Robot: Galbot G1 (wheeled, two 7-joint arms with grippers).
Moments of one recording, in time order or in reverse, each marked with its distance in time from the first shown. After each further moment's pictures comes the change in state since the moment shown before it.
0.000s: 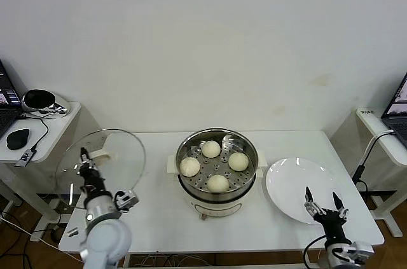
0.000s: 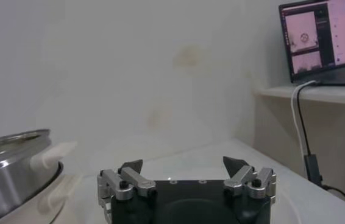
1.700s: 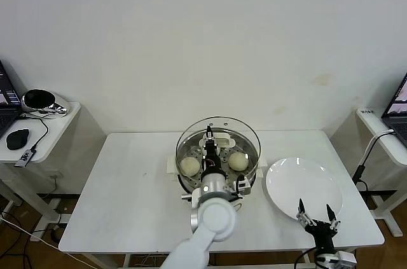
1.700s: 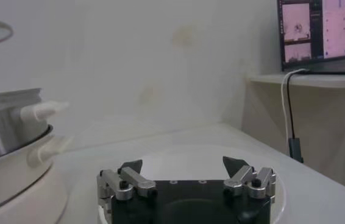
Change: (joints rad) left arm -0.348 -0.225 0.582 0.248 0.183 0.047 0.218; right arm 0.001 0.122 -0.005 -0.072 -0.170 0.054 -0.003
